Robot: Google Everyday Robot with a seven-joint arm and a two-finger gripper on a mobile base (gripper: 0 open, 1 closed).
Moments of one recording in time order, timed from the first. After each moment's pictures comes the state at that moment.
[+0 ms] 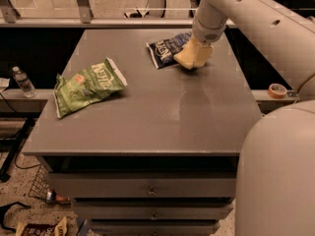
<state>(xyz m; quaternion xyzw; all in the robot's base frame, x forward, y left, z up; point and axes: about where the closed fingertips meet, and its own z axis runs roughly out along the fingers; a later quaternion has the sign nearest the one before) 0.755 -0.137 0.871 -0.71 0.66 -0.15 0.19</state>
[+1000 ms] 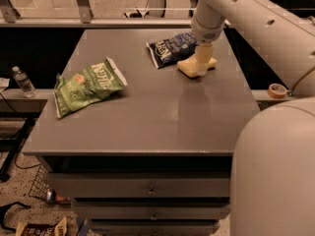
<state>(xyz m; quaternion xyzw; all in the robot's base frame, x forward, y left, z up) 0.762 -0.138 0.871 -0.71 0.66 -0.16 0.18</state>
